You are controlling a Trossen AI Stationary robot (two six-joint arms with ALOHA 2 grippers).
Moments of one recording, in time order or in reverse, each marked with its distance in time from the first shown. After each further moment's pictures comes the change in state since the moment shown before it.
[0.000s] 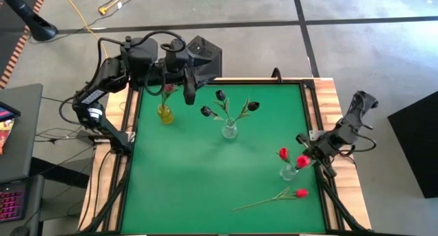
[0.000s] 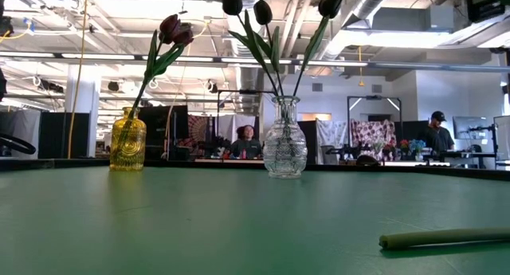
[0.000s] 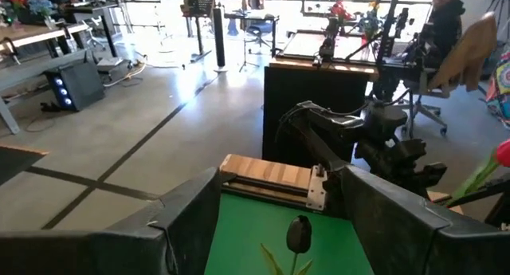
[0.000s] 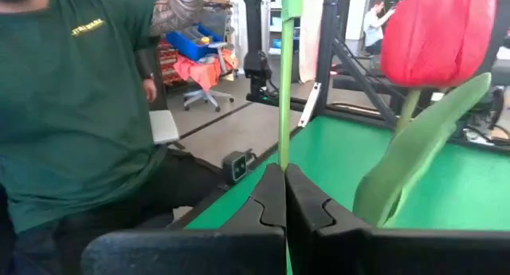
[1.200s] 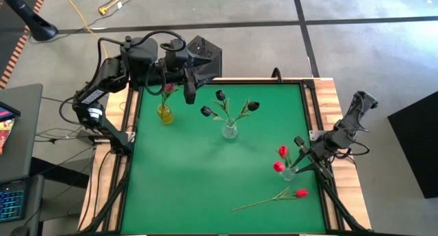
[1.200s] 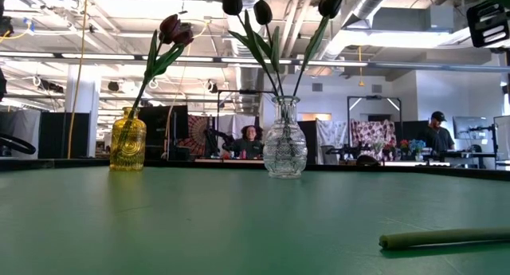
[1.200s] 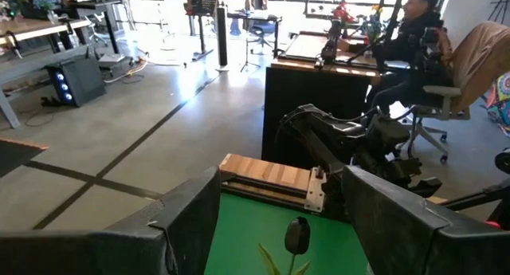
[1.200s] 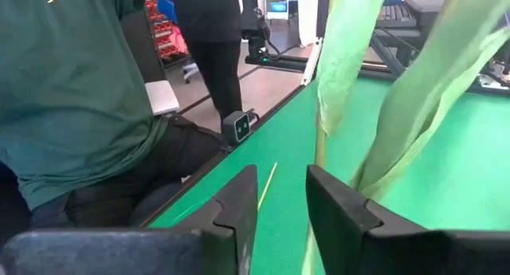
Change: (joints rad) left arm 0.000 0.000 0.000 0.001 -0.008 -0.026; right arm 0.000 -0.003 -0.045 -0.084 -0.002 0.098
